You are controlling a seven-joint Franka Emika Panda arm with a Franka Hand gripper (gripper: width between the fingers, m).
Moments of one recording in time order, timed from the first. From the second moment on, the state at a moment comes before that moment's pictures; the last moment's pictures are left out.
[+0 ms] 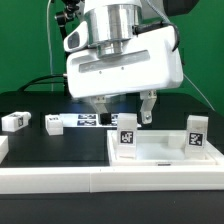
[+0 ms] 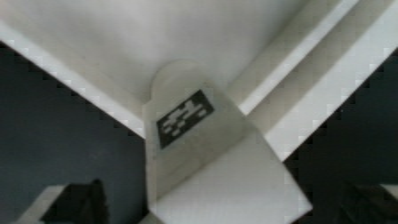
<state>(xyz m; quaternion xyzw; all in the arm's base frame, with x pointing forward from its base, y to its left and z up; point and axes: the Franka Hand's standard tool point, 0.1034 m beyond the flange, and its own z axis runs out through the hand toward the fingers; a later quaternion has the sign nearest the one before) 0.612 -0.003 0.084 -0.92 0.36 -0.09 0.09</state>
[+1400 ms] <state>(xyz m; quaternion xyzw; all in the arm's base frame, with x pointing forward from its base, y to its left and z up) 0.611 0.002 0.080 -0.98 0.15 -0.10 0.04</state>
